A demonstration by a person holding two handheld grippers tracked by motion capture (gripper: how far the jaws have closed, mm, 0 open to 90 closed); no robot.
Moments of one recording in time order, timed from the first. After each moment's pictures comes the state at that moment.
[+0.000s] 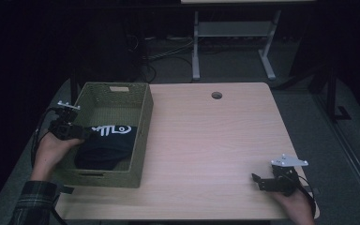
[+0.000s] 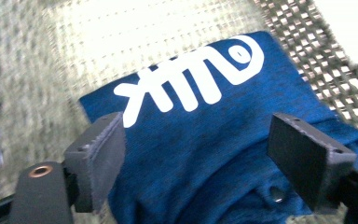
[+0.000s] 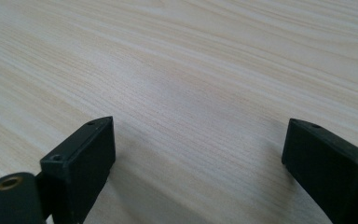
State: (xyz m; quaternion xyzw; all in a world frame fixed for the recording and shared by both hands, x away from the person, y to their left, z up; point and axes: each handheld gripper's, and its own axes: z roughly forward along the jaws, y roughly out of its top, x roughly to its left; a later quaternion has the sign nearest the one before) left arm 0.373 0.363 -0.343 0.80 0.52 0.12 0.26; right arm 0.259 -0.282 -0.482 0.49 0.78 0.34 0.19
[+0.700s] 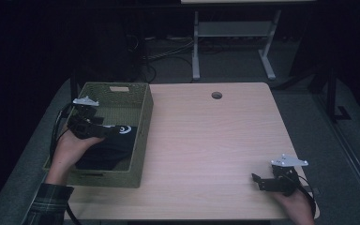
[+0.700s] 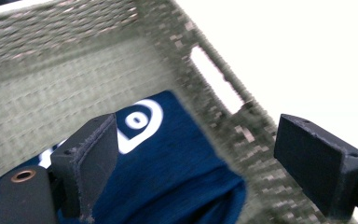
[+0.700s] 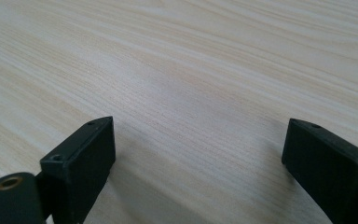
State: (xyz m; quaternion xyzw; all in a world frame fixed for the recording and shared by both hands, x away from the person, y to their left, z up) left arm 0.359 0.293 -0.316 0.82 0.44 0.12 0.35; right arm 0.259 -0.282 -0.482 0.49 0.78 0.34 0.19
